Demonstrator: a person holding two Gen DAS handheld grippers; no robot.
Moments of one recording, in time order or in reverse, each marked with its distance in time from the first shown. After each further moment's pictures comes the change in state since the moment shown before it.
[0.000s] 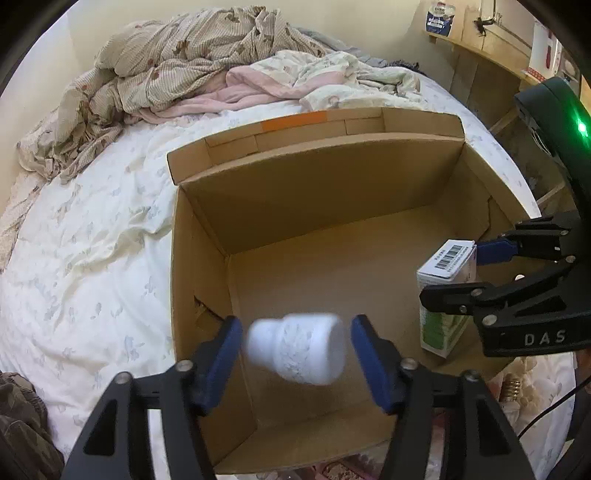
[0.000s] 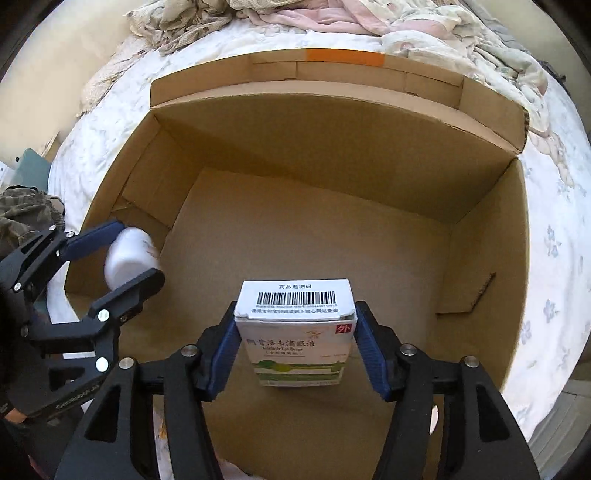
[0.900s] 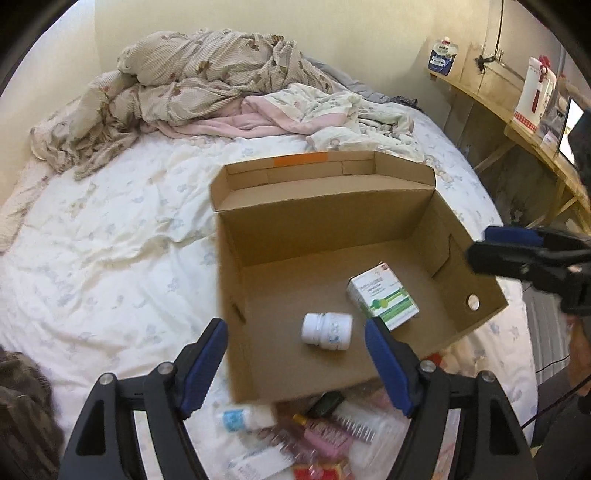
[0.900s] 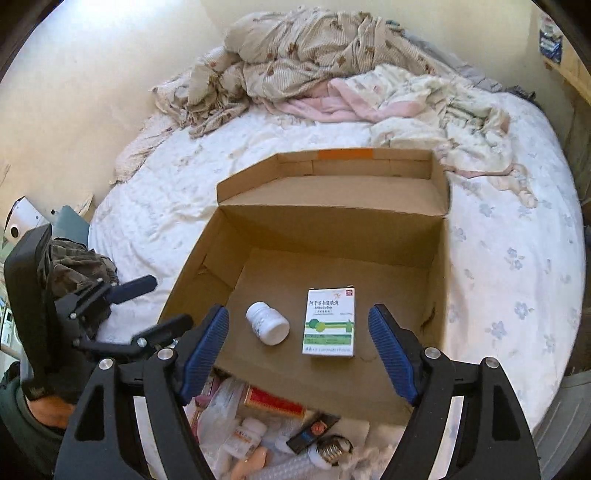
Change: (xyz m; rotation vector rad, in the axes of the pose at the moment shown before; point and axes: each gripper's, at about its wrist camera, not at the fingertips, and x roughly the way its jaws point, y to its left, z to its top) left arm -0.082 0.014 -0.009 -0.069 -0.091 -0.027; right arm -0.107 0.021 -0.028 0.076 -0.317 0.096
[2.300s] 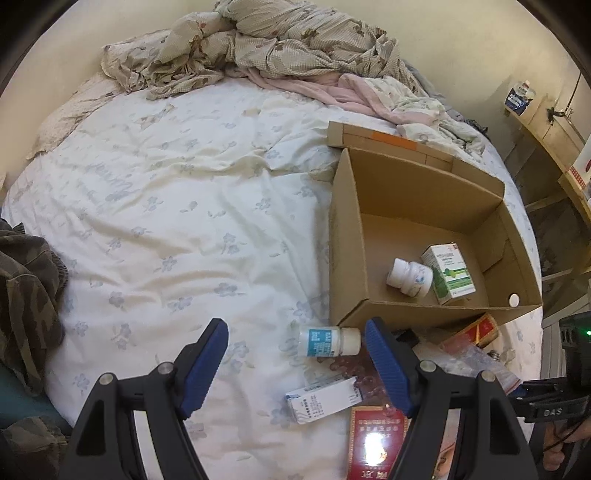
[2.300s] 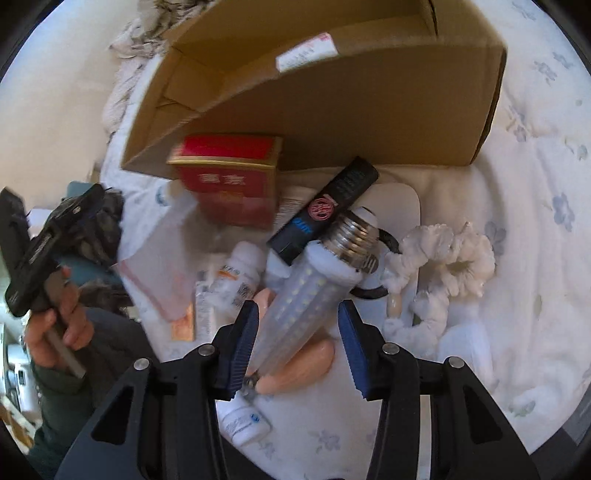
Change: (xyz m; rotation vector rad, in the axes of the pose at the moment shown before) left arm -0.010 0.084 -0.072 -0.297 0.065 0.076; right arm 0.063 -0.034 -0.141 0.270 0.479 0.174
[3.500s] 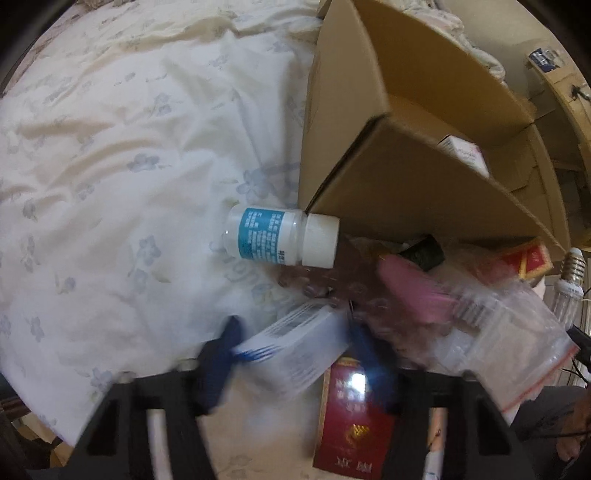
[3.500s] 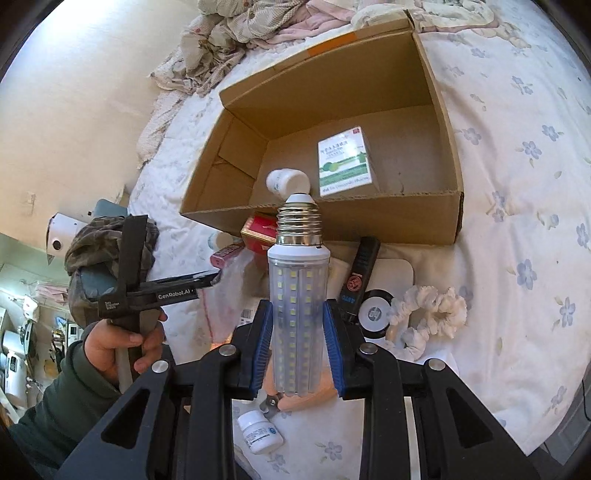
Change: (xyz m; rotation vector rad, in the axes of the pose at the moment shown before) left arm 0.083 -0.021 -0.044 -0.057 0.364 -0.110; right arm -0.073 0.017 -0.003 -0.103 -0.223 0.085
